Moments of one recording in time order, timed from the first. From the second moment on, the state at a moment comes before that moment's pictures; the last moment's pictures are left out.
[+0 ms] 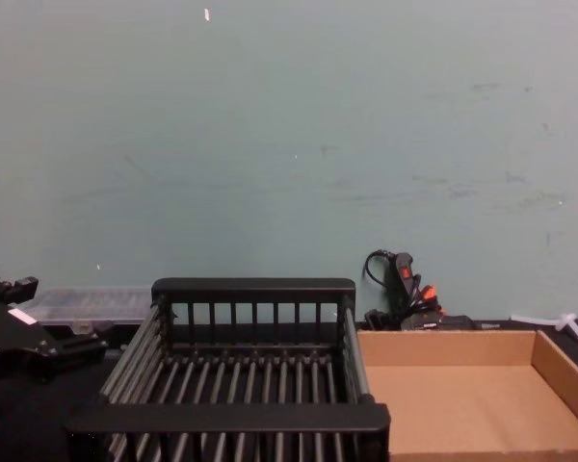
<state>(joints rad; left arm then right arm) -0.20 0.60 0.45 -1.41 -0.25 -0.12 0.03 -0.03 0.64 -0.29 -1.73 0.37 0.04 0.08</state>
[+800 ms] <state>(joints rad) -0.20 0.60 0.45 -1.41 -0.25 -0.12 0.03 -0.07 0.67 -0.26 -1.86 0.47 0.34 0.23</state>
